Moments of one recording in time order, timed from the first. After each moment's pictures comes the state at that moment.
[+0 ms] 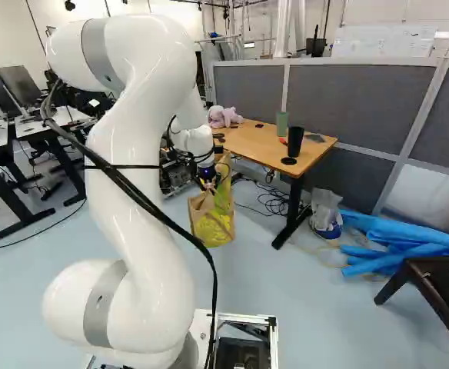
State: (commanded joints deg) arm 0.8 -31.7 -60.9 14.8 -17.3 -25.9
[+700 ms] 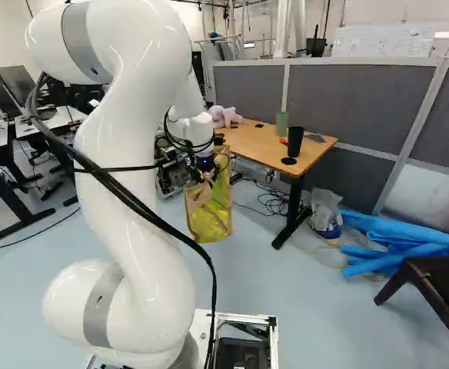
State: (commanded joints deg) arm 0.4 -27.3 -62.1 14.8 -24.4 -25.9
